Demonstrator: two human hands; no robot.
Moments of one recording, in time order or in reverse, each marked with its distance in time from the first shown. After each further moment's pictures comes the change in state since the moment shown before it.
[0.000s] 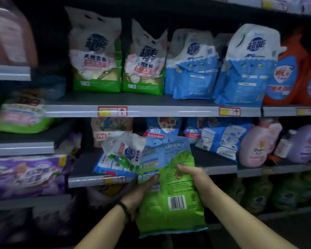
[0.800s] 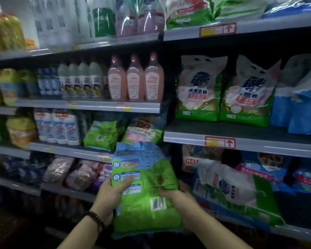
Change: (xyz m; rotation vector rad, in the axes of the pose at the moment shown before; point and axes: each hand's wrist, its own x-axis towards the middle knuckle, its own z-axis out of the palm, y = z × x) left_hand -0.146 0.152 -0.308 -0.003 0.551 0.367; right_hand 0.021 0.080 0.339 -0.191 -0.308 -0.020
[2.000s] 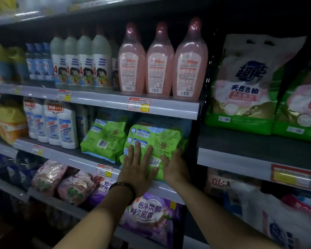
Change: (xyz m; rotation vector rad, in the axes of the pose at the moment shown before) left_hand 0.260 -0.039 -0.010 1.528 0.018 0.496; right_hand 0.264 -0.054 0.110 -0.843 0.276 -0.317
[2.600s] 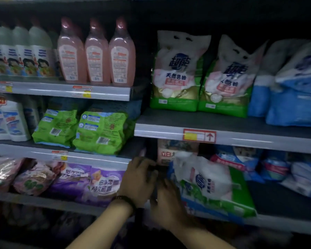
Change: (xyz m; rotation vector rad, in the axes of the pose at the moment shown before) left_hand -0.110 0.189 0.000 -0.512 0.148 0.192; right_hand -0.178 0.169 -0.104 -0.451 -0.040 -0.252
